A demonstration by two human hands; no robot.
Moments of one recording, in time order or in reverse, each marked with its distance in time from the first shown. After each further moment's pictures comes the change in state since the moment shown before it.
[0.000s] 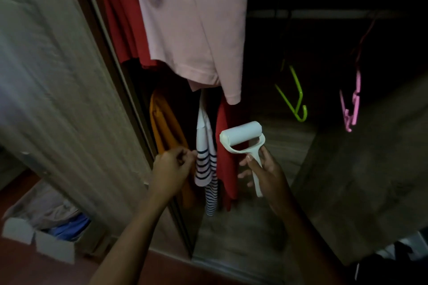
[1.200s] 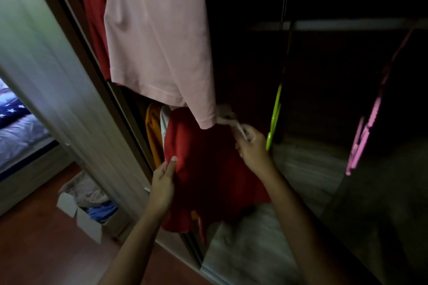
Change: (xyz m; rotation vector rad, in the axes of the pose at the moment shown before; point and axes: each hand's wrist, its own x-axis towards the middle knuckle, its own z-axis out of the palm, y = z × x) left_hand -0.003 0.061 0.027 -0.780 0.213 -0.543; right_hand 0.147 -0.011 0.000 -0.001 -0.162 -0.192
